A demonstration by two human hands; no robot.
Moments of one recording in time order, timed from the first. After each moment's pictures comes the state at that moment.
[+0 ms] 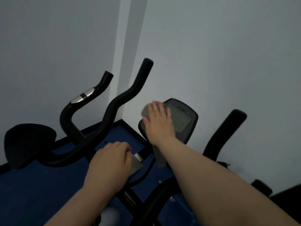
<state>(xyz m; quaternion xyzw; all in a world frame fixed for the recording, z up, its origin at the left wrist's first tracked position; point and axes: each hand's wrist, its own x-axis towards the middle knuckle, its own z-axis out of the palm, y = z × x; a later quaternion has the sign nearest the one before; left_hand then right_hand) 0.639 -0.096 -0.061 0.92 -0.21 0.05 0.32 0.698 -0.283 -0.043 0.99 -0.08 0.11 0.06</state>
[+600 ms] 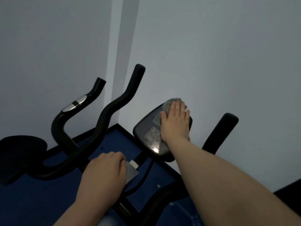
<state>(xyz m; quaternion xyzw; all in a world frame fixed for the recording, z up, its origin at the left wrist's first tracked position) 0.637 -0.096 -0.061 0.93 -0.22 0.05 0.30 0.697 -0.331 -0.023 0.95 -0.27 0.14 0.08</state>
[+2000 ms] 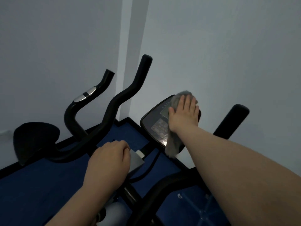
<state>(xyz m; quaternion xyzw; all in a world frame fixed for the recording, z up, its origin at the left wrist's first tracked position) 0.632 -0.095 -0.057 0.93 -0.18 0.05 0.31 0.695 -0.337 -0.020 0.96 -0.27 0.07 0.04</state>
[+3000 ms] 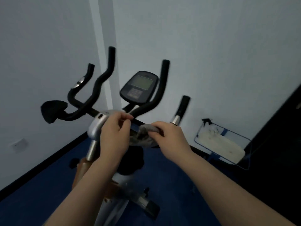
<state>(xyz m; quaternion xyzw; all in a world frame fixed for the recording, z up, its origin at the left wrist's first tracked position) 0.439 -0.093 -0.018 0.76 -0.18 0.07 0.62 0.353 -0.231 -0.006 0.90 -0.11 0.18 -0.38</state>
